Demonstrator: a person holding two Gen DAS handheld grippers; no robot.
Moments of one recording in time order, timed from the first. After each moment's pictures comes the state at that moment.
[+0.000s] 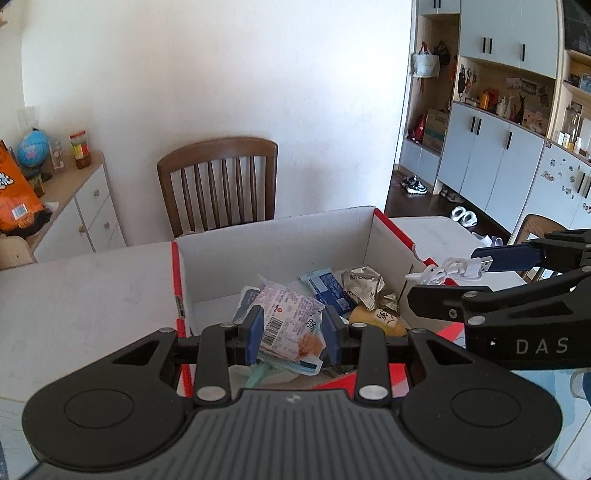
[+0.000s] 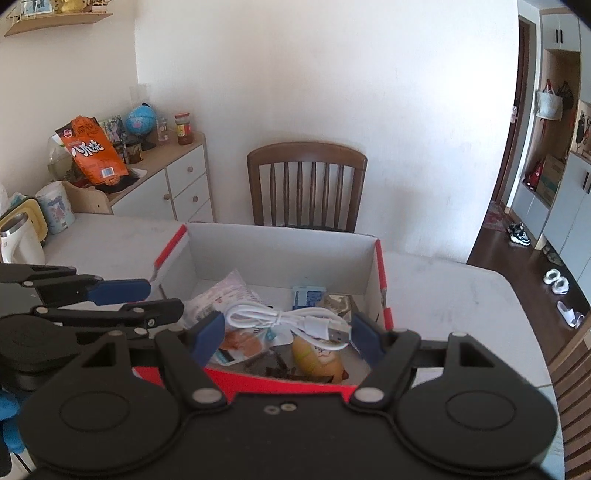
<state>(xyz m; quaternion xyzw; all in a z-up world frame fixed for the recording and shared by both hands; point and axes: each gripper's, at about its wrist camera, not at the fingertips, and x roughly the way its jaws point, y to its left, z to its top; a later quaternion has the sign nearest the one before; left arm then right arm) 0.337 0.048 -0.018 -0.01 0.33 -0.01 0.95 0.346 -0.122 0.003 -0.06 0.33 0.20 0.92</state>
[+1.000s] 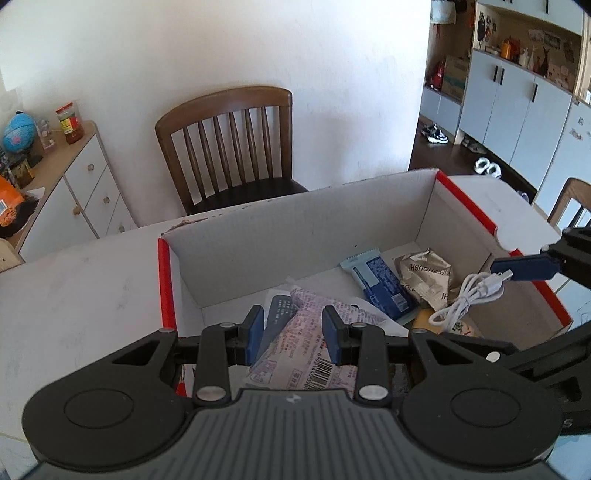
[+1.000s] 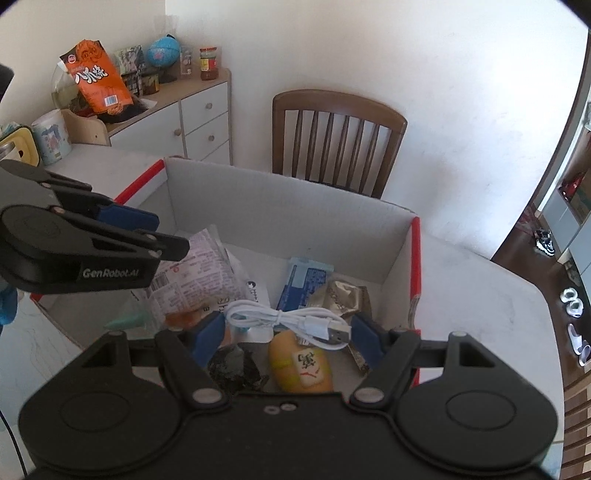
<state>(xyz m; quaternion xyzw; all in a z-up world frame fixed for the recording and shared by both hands) 0.437 0.069 -0.058 0.03 0.41 0.00 0.91 0.421 -0.103 -0.051 -0.14 0.39 0.25 0.87</state>
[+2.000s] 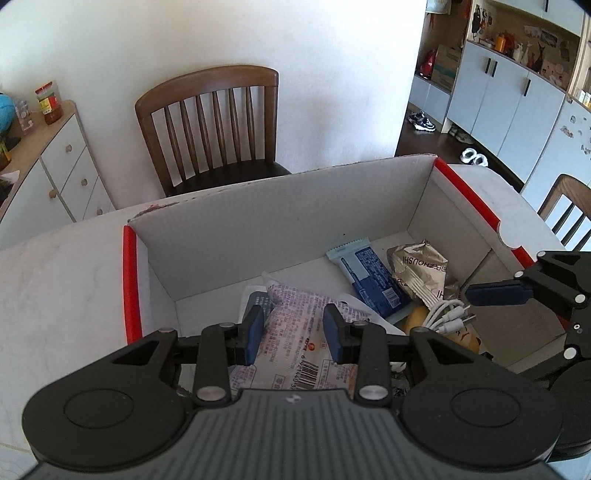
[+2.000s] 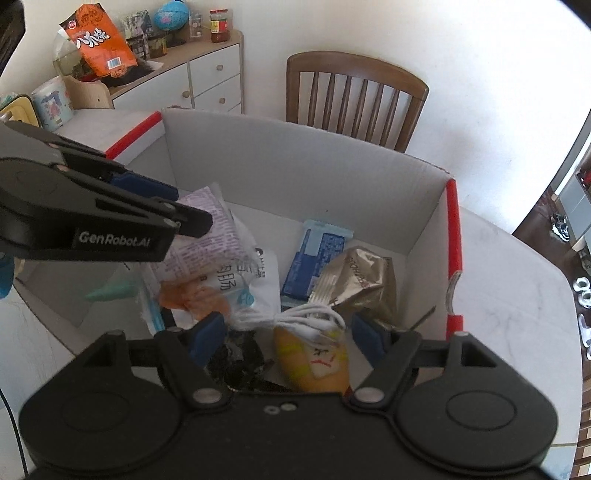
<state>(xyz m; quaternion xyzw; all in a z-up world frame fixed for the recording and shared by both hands) 0.455 0.069 -0.073 0.00 0.43 -0.02 0.90 0.432 -0.098 -0.079 -0.15 0.44 0.26 0.85</state>
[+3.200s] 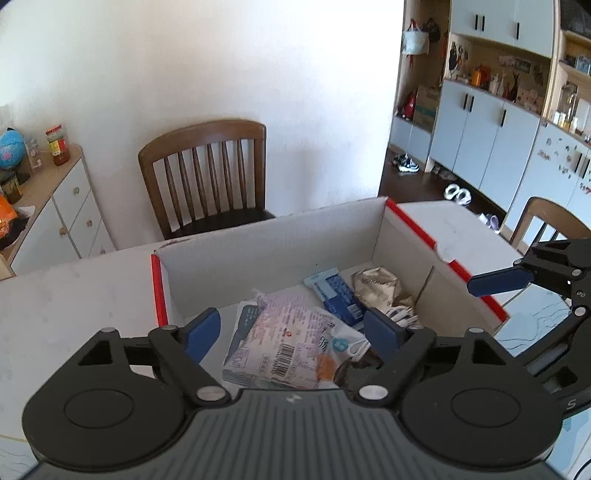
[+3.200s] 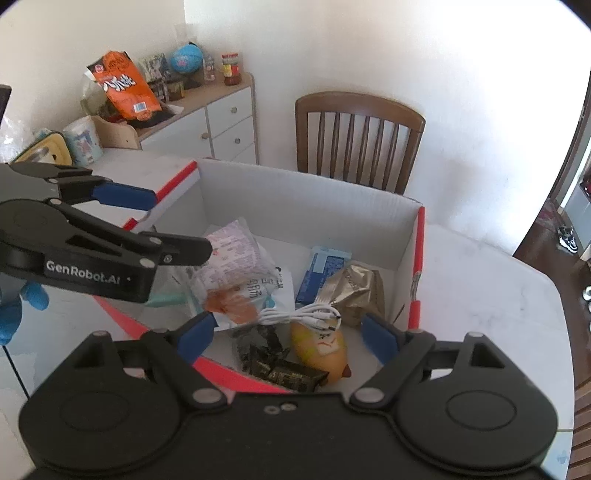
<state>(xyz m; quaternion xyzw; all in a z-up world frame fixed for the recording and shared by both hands) 0.389 0.058 -0.027 0.01 0.35 -0.04 0.94 0.387 -0.129 -0.029 -0.11 0.39 0.29 0.87</state>
